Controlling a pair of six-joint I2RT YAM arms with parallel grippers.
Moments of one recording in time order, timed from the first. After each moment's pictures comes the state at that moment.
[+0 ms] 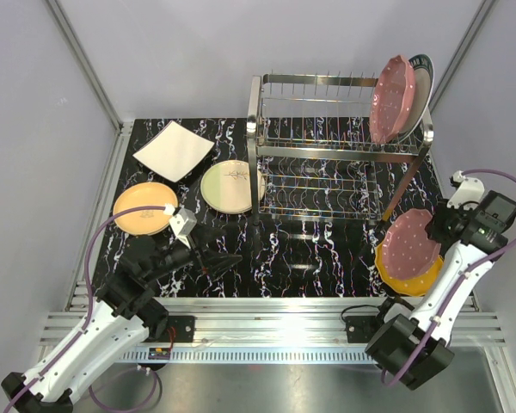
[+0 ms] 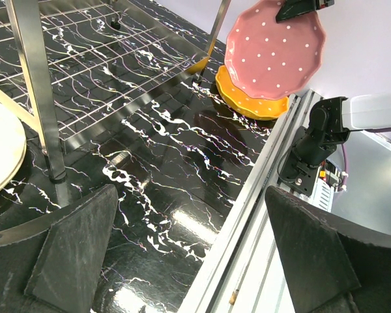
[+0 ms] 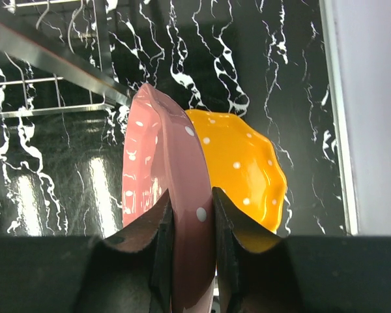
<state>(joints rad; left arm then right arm) -0.63 0.41 0.42 -0.06 0.46 -0.31 -0.71 0.92 0.99 -0.91 -0.40 -0.40</state>
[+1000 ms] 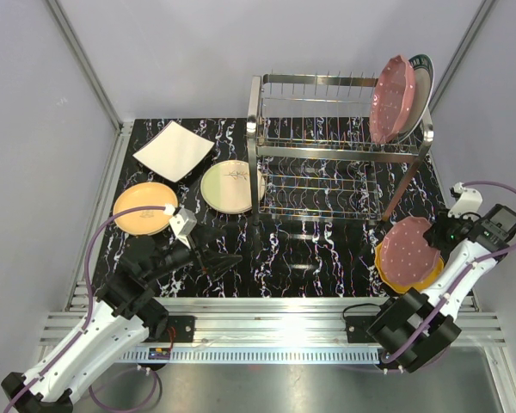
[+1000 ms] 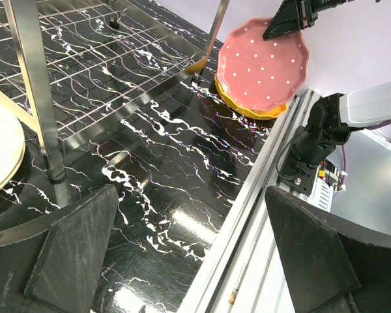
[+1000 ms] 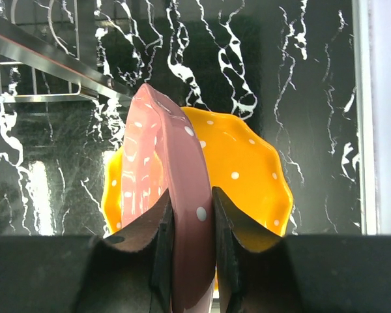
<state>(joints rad) -0.63 0.41 0.42 -0.06 0.46 -0.31 -0.84 1.02 0.86 -0.80 -0.57 -0.55</state>
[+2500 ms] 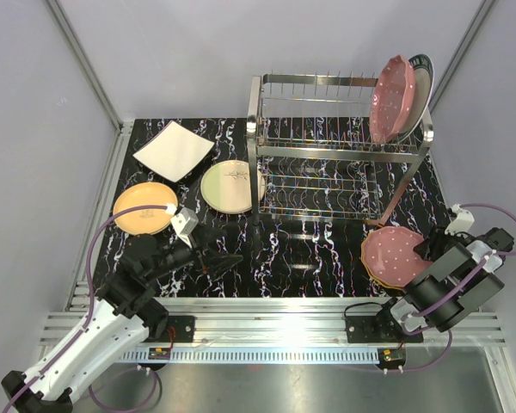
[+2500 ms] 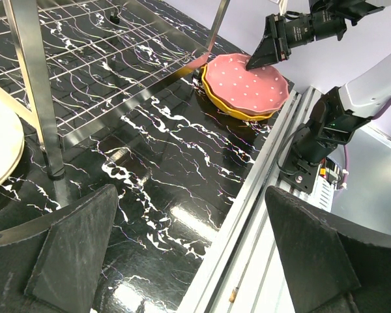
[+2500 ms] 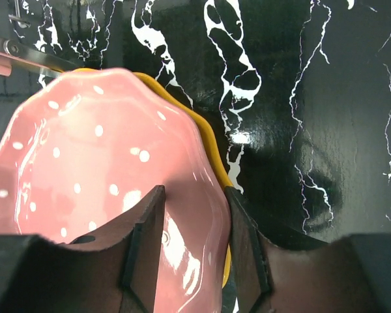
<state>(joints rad) -0.63 0.42 0.42 -0.06 0.46 -0.31 -0.97 1.37 0.67 -0.50 -0.72 -0.70</state>
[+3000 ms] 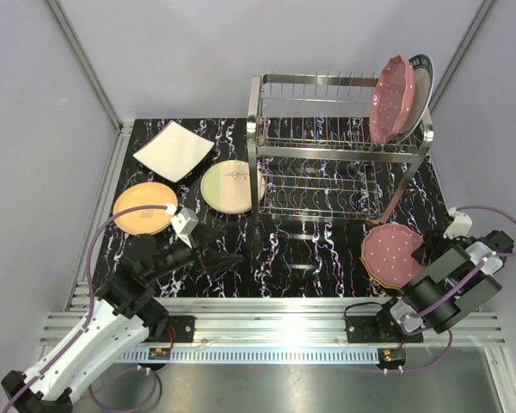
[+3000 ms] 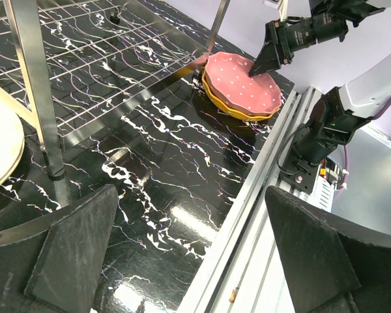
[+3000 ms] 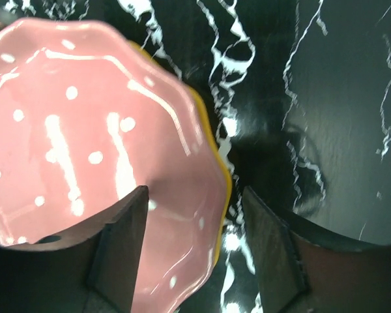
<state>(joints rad) -0.63 0.42 0.42 -0.06 0.46 -0.31 -0.99 1.36 0.67 -0.54 -0.68 -0.78</state>
